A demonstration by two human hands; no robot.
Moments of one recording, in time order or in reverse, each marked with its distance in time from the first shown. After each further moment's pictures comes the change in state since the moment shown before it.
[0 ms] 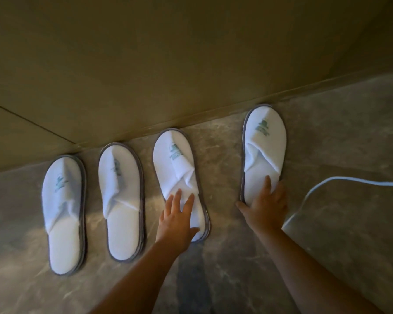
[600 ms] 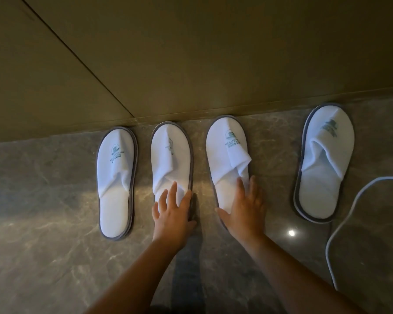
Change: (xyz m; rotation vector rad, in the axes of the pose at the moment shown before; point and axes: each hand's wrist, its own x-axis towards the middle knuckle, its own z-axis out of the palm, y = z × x) left_hand -0.046 -0.092 0.000 -0.131 0.135 -0.220; right_hand -0.073 -0.093 0.062 -0.069 -0.139 -0.413
